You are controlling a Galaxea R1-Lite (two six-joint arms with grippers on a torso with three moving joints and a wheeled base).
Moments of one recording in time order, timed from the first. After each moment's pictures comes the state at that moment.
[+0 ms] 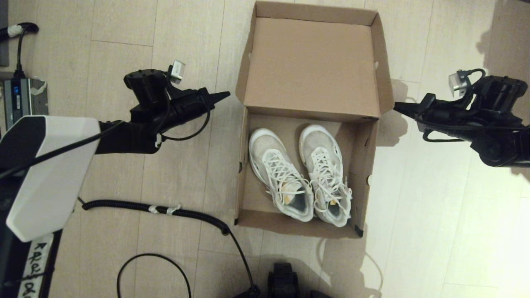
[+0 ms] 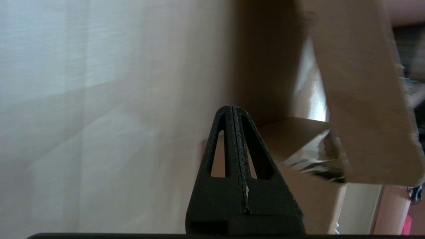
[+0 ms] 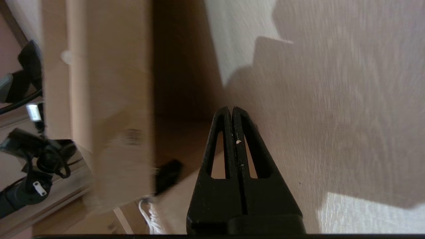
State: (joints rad) left arm -0.20 2.33 -1.94 -0.61 -0.68 -0.48; right arm -0.15 2.06 -1.43 -0.74 0.72 0.72
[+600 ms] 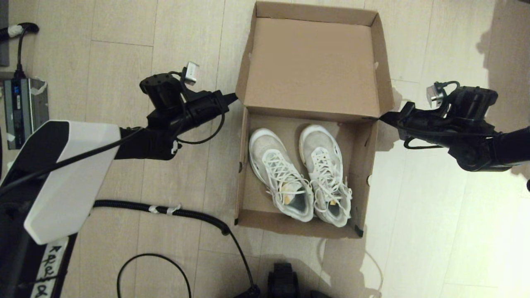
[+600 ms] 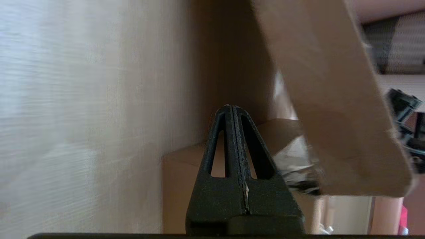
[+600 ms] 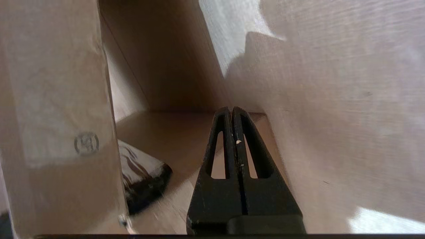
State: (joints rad) left arm -0.27 2.36 -1.93 -0.72 -0.68 -0.48; right arm -0.08 2.13 -1.46 -0.75 0.69 0.81
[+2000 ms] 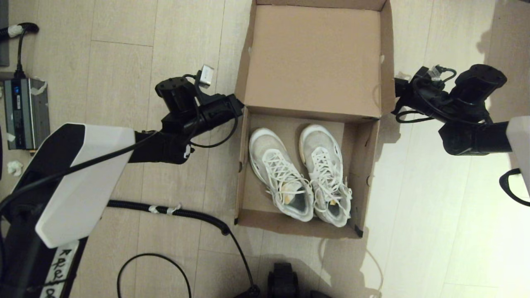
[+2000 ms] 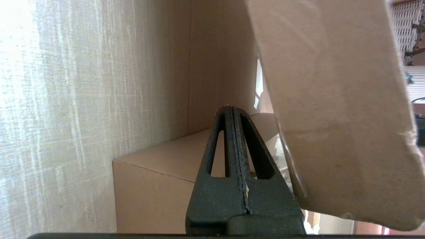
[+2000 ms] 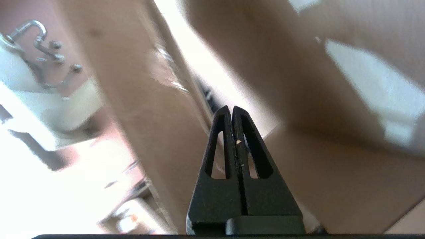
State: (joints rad) left arm -0.33 2.37 -1.93 -0.74 -0.68 -0.48; right arm -0.09 2.30 -1.83 -1.00 0.88 1.70
